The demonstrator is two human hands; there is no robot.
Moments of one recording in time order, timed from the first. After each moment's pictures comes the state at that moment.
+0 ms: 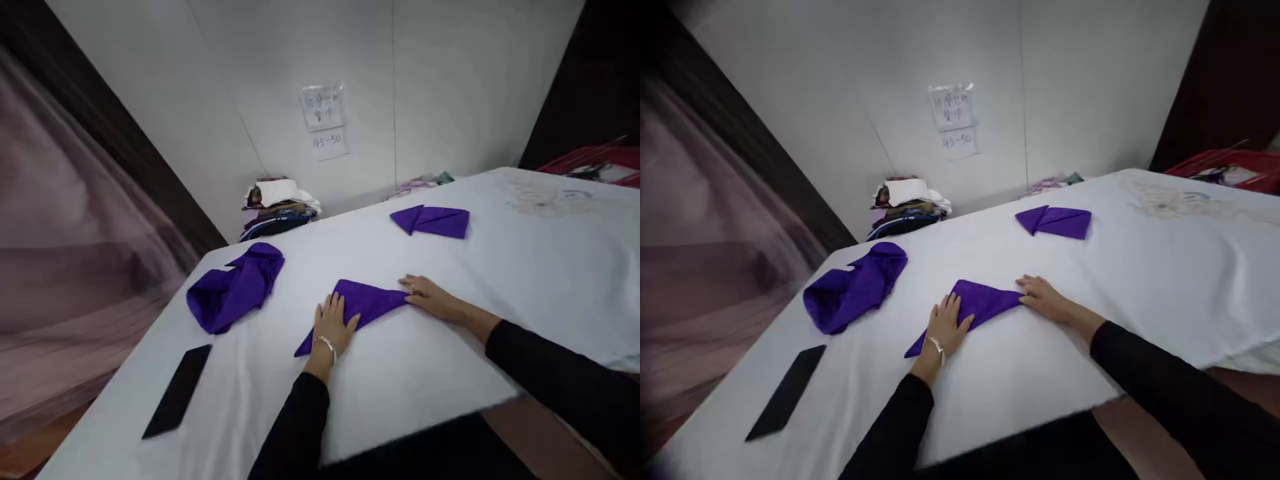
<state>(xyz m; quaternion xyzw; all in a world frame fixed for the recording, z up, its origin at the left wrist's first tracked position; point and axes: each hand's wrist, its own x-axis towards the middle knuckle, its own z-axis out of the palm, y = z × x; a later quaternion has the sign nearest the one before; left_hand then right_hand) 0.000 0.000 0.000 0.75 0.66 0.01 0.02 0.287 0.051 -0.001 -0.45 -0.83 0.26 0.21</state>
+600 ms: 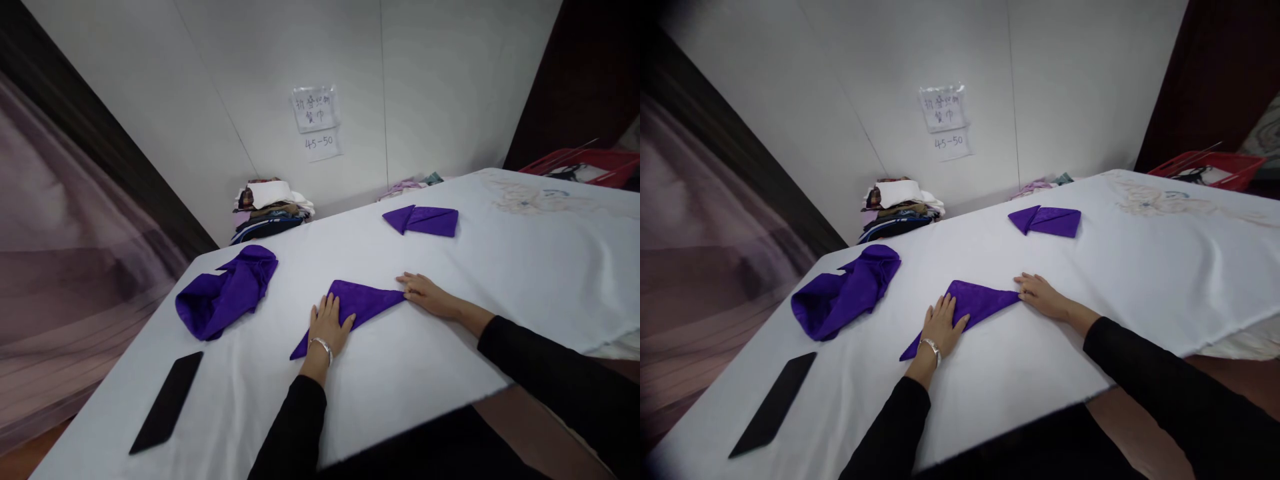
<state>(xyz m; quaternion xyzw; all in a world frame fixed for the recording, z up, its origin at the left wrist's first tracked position) 0.000 -0.001 0.001 0.76 0.65 0.02 0.04 0.298 0.049 -0.005 -0.45 -0.83 0.24 0.20</state>
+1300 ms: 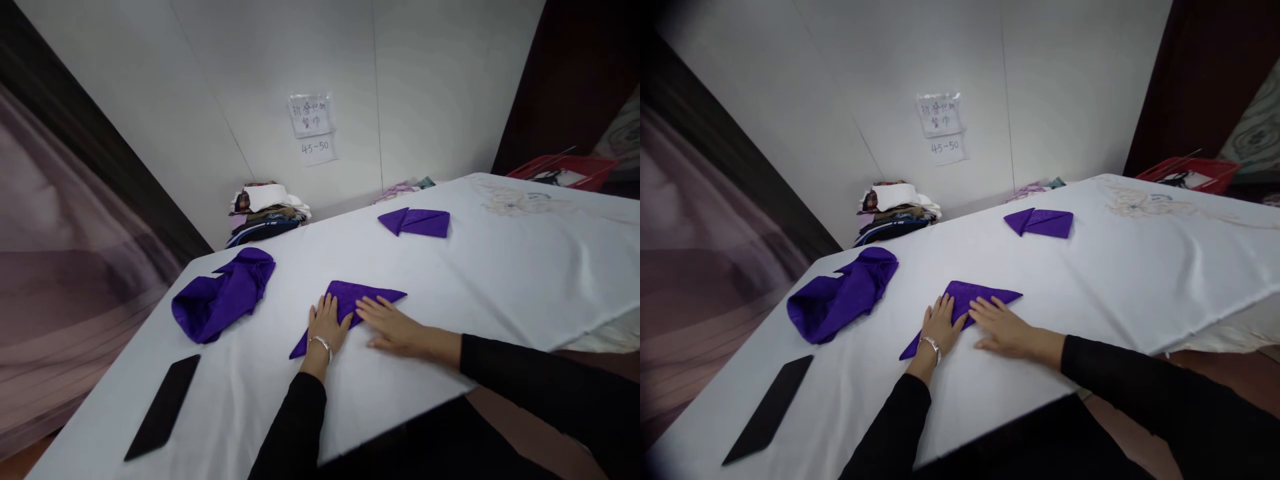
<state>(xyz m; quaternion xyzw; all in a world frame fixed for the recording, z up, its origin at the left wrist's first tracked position) 0.001 0.001 0.003 0.75 0.66 0.01 0.04 0.213 -0.011 0.010 -0.32 -0.93 0.14 0.14</state>
